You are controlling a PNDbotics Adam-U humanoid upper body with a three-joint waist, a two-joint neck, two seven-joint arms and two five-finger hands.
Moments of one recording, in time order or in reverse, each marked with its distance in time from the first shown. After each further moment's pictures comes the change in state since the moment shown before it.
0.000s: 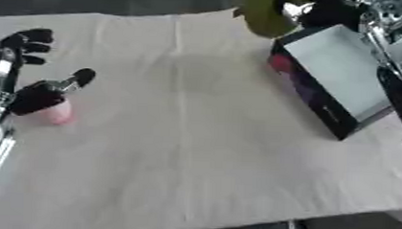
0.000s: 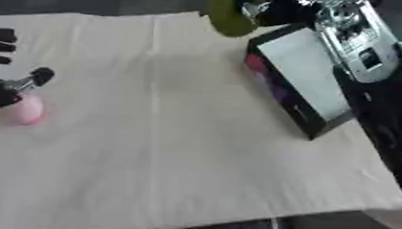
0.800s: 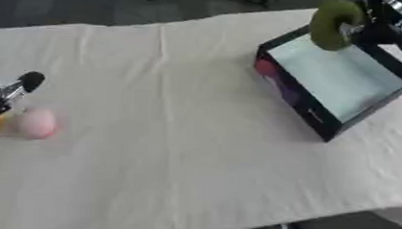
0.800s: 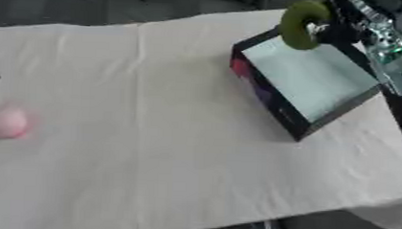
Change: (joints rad) left arm 0.027 0.052 0.031 -0.056 0.040 0.021 0.015; right arm 0.121 -0.100 -0.097 0.232 0.132 -0.085 -0.114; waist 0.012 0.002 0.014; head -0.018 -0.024
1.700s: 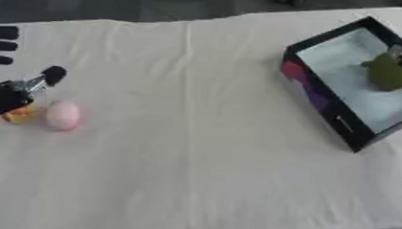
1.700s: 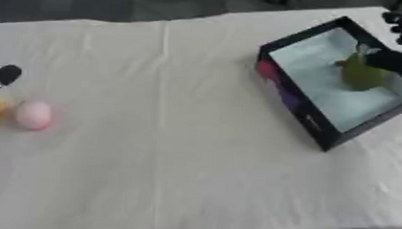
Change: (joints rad) left arm 0.010 0.013 0.019 -0.017 0.012 0.011 0.017; right arm 0.051 -0.007 -0.070 0.033 0.190 -0.020 -0.072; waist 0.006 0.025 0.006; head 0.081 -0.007
